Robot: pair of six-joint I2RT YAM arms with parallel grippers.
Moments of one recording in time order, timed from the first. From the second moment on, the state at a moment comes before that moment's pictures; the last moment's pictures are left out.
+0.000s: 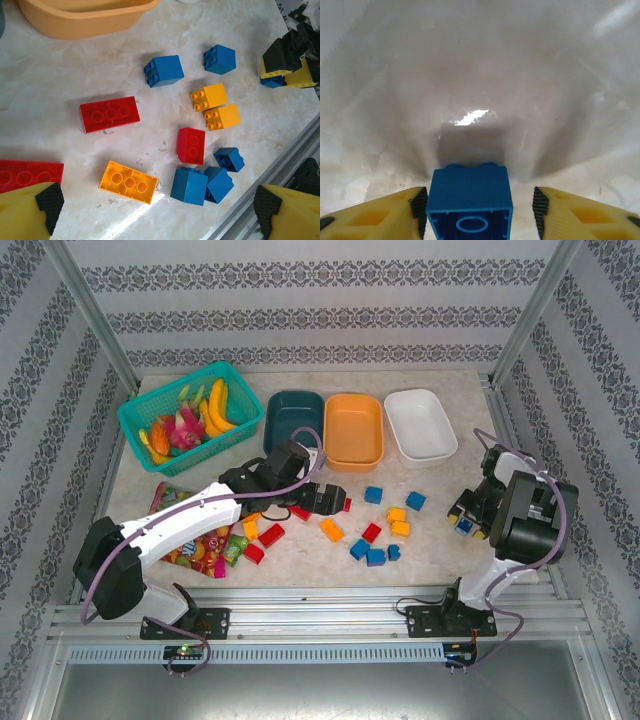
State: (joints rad) left arm -0.77 1.45 1.10 -0.46 0.19 -0.50; right arm -0.36 1.73 1.01 -1.03 -0.07 0.34
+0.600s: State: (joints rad) left arm -0.77 1.45 1.11 -0.46 0.19 -0.52; right arm -0.31 1.65 1.01 -1.00 -0.10 0.35
